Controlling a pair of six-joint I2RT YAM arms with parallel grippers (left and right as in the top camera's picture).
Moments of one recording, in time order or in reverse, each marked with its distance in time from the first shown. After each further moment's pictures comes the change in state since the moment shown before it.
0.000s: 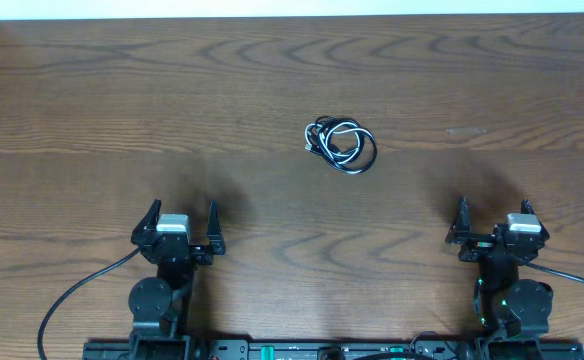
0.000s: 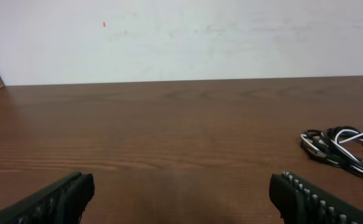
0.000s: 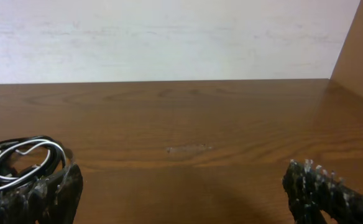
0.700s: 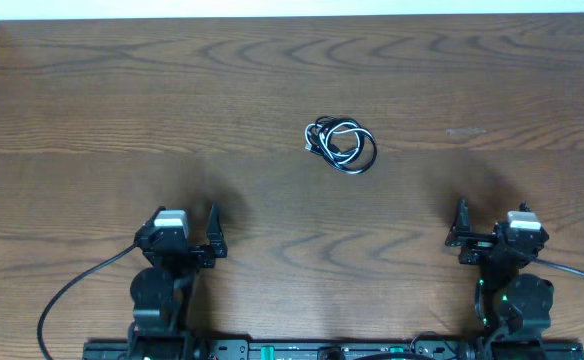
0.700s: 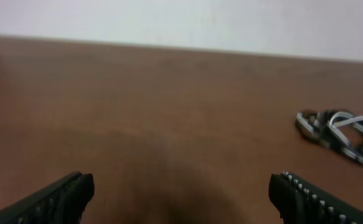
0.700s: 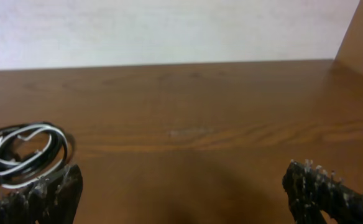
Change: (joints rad) left arm 0.000 0.099 0.046 -0.091 0.000 -0.105; right arm 0.000 0.043 0.050 -0.091 0.000 0.026
